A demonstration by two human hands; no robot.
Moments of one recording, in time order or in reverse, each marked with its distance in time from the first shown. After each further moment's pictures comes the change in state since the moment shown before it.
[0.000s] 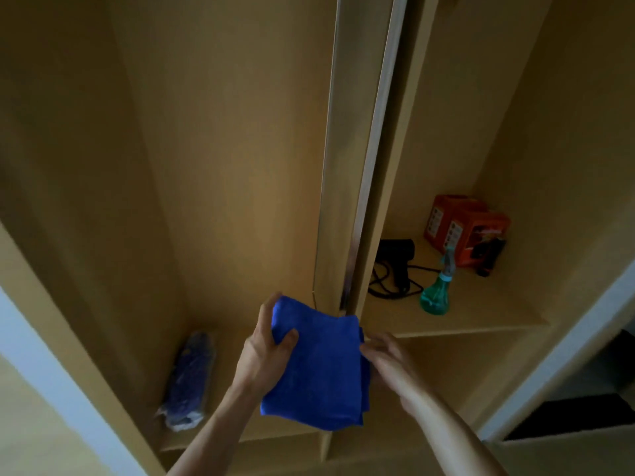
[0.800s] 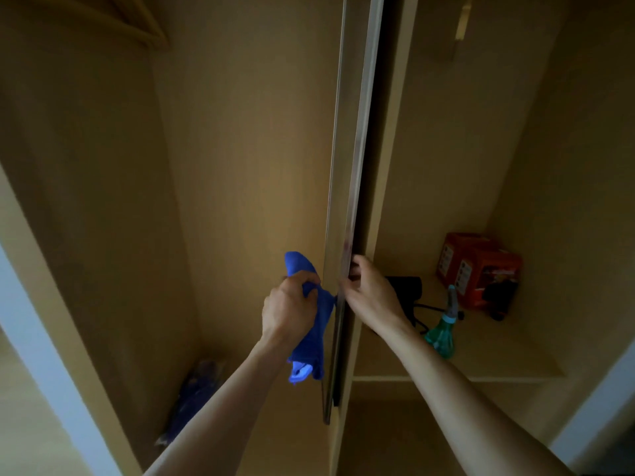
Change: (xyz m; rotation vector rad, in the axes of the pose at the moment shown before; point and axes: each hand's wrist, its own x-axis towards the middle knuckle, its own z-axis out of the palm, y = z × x) left_hand 0.047 0.130 0.020 0.321 0.254 0.129; right_hand 0.048 -0.146 -0.023 -0.443 0.083 -0.577
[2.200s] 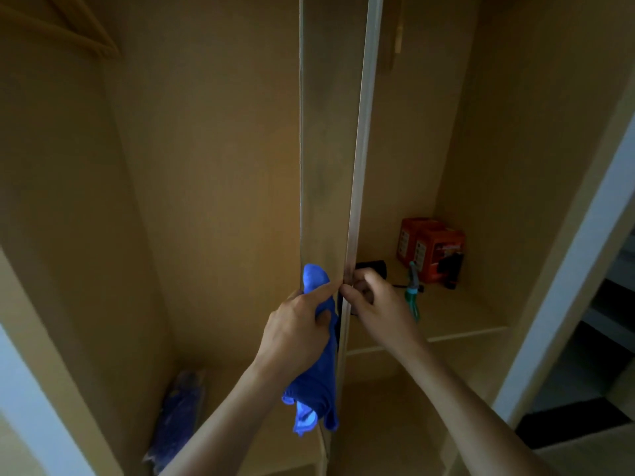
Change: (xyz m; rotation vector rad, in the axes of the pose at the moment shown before) left_hand -0.088 0.027 -0.042 0.098 -0.252 0.325; right_hand -0.107 -0.002 -0.019 -0.001 0.201 -0.071
